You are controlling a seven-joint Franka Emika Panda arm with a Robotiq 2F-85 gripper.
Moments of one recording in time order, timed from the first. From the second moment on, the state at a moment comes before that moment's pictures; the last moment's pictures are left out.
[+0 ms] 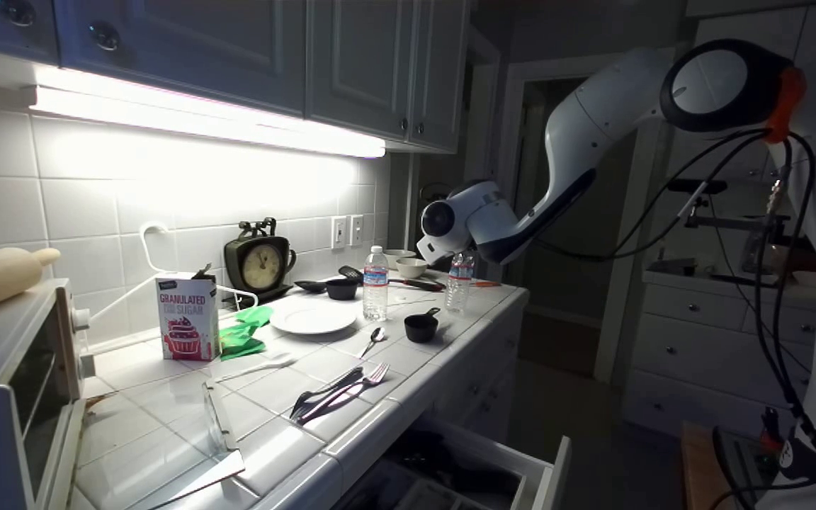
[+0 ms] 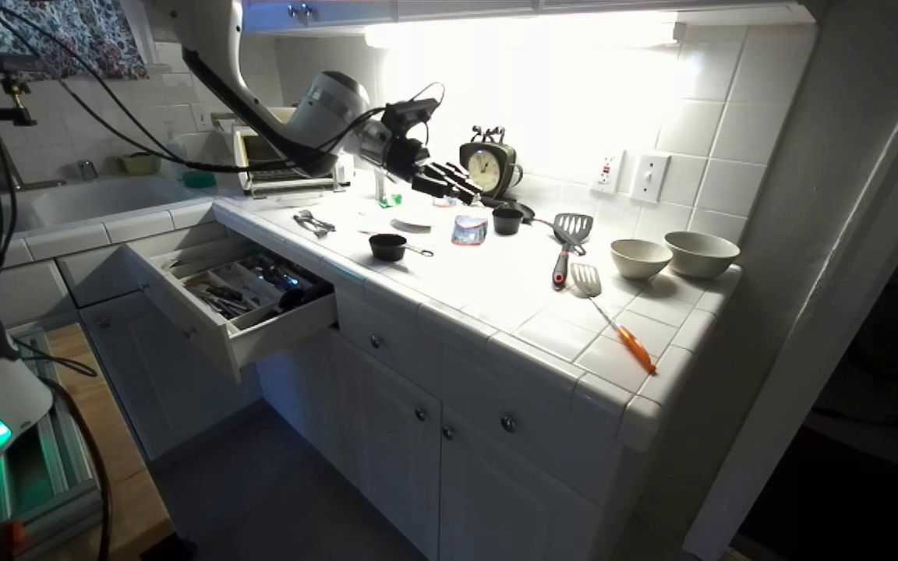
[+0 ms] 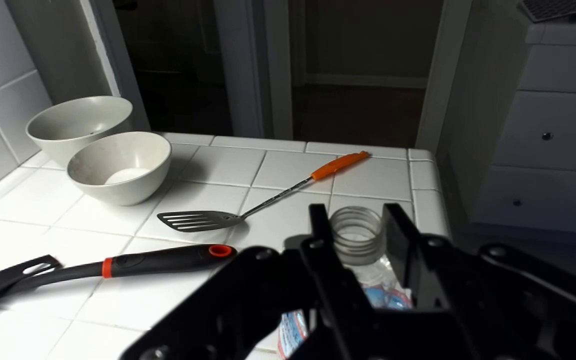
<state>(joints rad) -0.07 0.47 -0.10 -1.78 -1.56 2.10 -0.89</state>
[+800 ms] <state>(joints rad) -0.06 0.47 -0.10 -1.80 -1.63 2.10 -0.83</state>
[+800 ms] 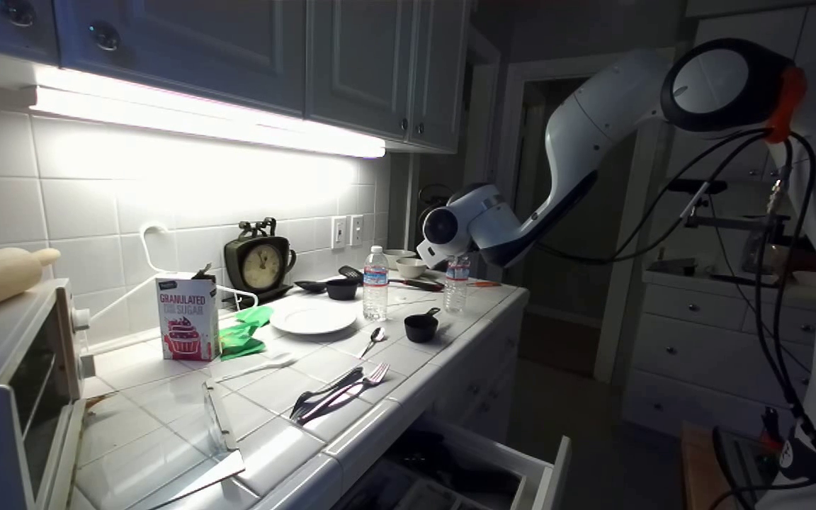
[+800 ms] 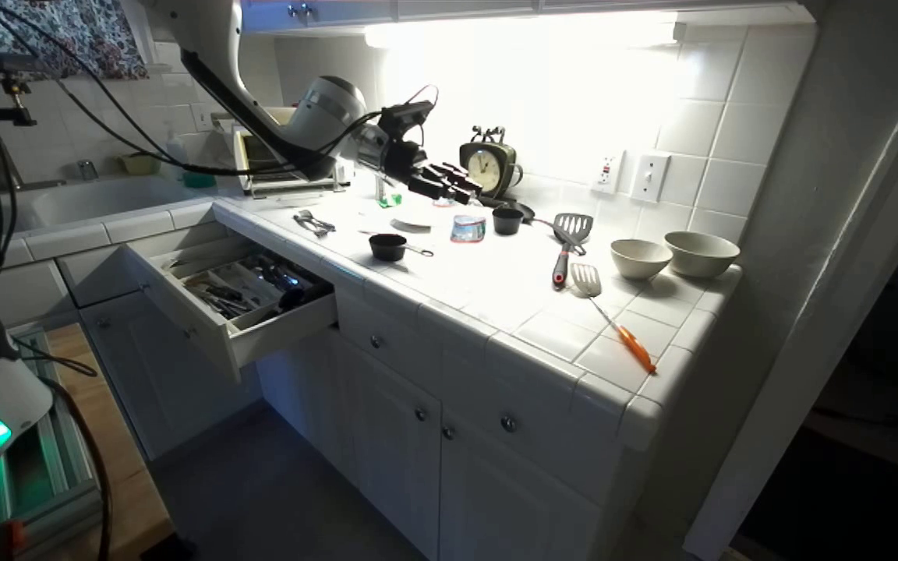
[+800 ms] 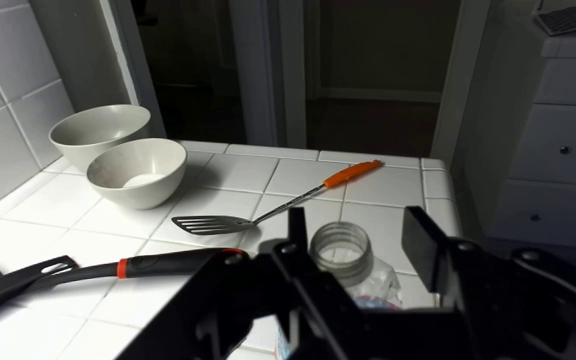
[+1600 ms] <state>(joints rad) -0.06 0.46 -0.09 -1.80 -1.63 2.10 -0.80</state>
